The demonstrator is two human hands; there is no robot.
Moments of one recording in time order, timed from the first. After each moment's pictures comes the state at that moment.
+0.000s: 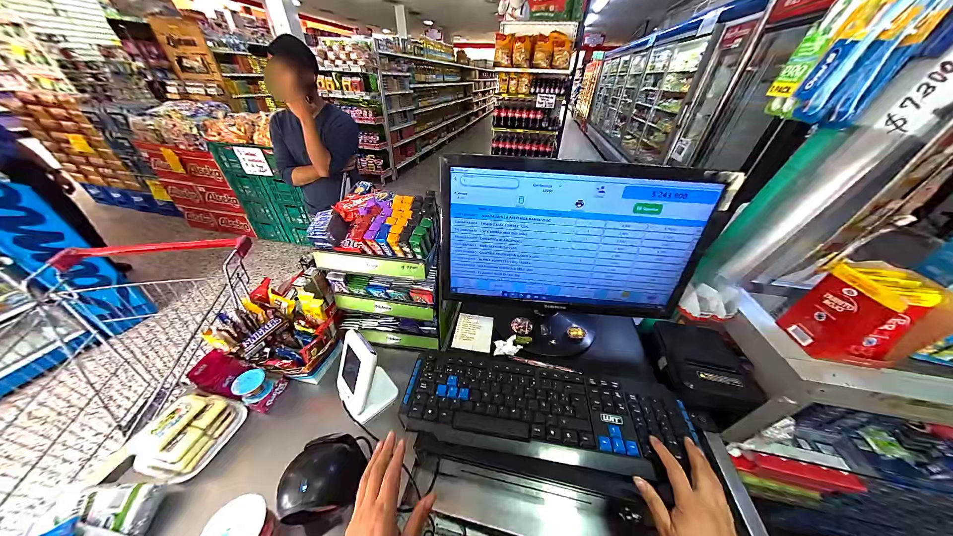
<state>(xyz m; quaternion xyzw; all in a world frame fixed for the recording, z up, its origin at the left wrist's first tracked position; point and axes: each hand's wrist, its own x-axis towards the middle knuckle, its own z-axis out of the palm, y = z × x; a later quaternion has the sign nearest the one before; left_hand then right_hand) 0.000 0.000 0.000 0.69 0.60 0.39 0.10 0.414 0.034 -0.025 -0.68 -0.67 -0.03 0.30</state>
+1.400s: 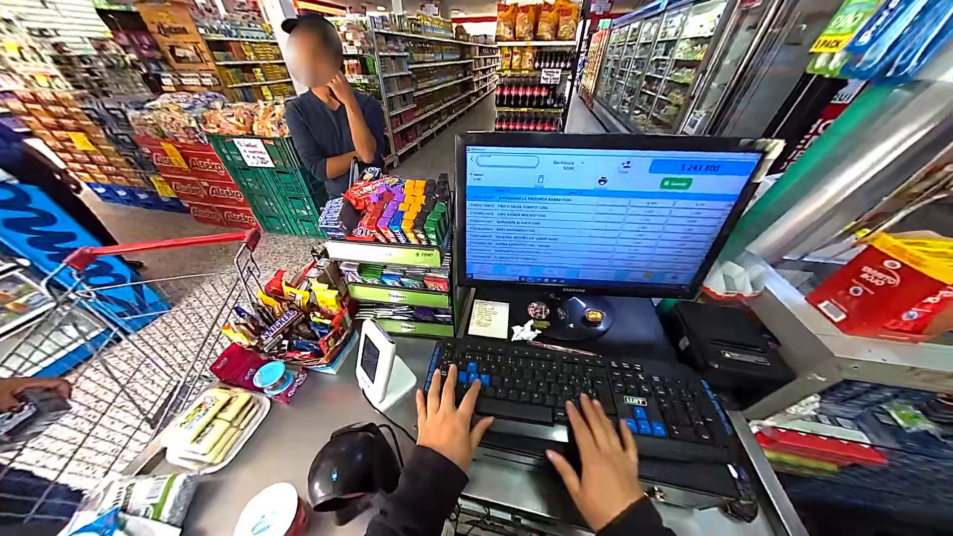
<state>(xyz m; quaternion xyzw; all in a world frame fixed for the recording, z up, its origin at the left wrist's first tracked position) 0.036 0.091 0.008 0.74 0.63 0.23 0.03 0.277 0.057 -0.015 -0.60 -0.75 -0.04 0.27</state>
